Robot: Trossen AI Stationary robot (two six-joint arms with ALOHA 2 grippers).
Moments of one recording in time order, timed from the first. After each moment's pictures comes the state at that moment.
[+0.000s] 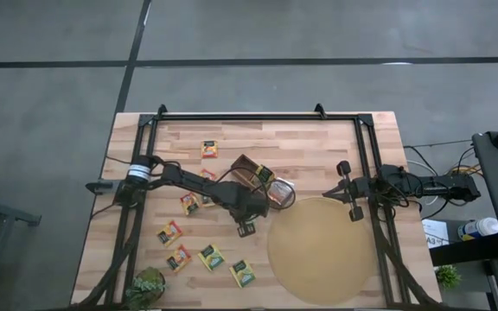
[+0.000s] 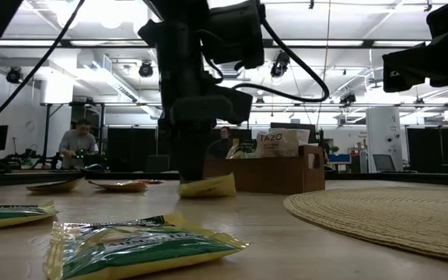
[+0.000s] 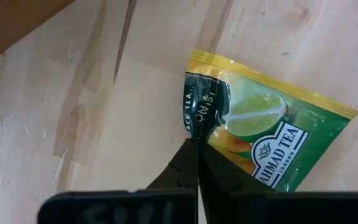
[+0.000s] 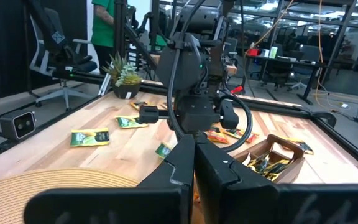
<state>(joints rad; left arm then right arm) -0.15 2.07 1.46 -0.79 -0.04 -0.46 0.03 0.05 0.01 0.03 -0.16 -0.09</state>
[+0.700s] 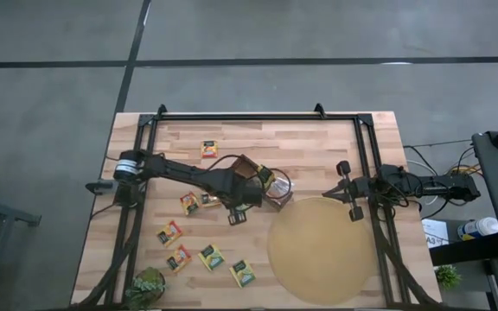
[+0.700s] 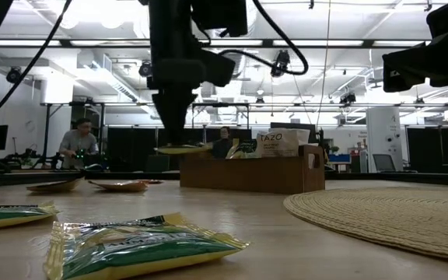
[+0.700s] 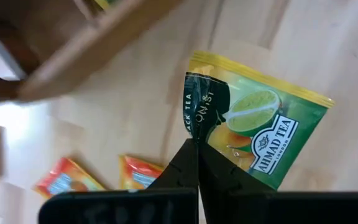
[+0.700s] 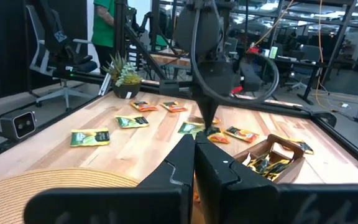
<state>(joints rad) -0.11 1.92 1.55 -1.07 -0.19 -0.38 0.03 0.05 0.01 0.03 -0.16 -0.09</state>
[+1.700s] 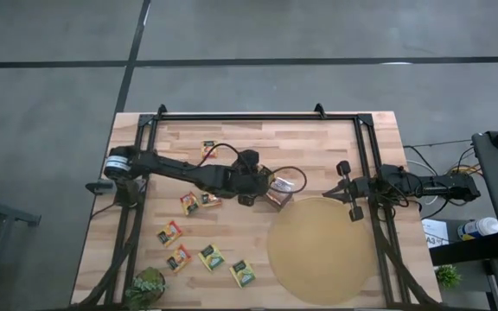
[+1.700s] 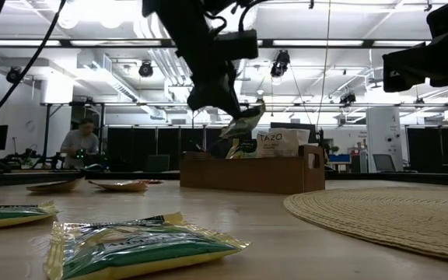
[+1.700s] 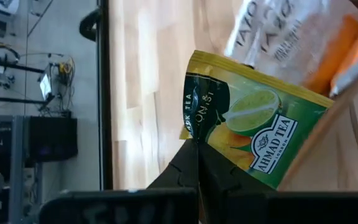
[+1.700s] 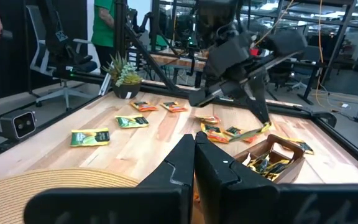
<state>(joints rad) -0.07 1.83 1.39 -0.47 -0.63 0.38 0.03 0.05 0.01 0.03 -0.16 -0.09</state>
